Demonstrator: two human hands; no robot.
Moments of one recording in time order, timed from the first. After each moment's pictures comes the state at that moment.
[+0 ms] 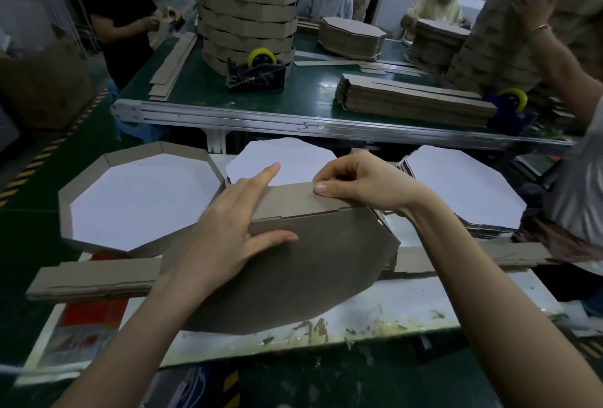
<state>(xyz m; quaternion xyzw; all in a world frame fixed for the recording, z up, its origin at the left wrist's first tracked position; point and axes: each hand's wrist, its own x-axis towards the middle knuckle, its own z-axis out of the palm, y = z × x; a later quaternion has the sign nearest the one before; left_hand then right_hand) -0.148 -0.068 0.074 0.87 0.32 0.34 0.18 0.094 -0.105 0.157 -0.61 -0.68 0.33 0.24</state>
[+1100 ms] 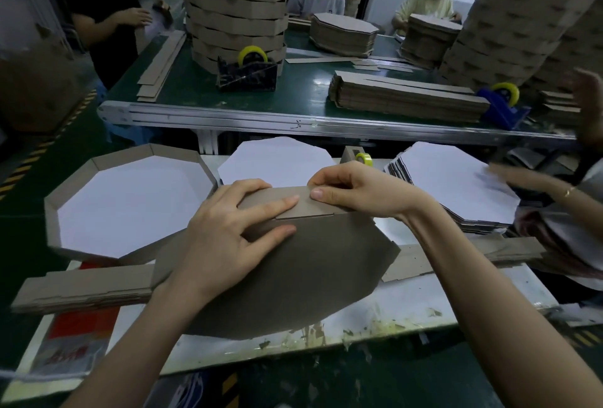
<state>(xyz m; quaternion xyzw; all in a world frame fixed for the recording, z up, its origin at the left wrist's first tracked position) -0.142 -0.081 0.094 0.86 0.33 0.33 0.19 0.103 -0.105 0.147 -0.59 -0.70 0.35 0.20</state>
